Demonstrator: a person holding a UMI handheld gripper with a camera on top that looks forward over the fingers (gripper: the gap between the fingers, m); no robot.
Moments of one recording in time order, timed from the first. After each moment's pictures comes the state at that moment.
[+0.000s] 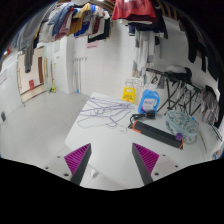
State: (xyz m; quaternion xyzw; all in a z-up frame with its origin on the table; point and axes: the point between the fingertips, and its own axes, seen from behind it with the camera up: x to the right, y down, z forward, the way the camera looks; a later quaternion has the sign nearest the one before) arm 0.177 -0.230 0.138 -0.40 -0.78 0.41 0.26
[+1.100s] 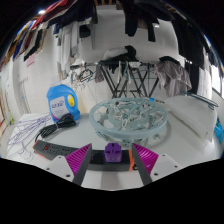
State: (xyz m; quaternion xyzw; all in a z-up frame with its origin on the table) arm -0.148 0.029 0.037 -0.60 -0.61 0.38 0.35
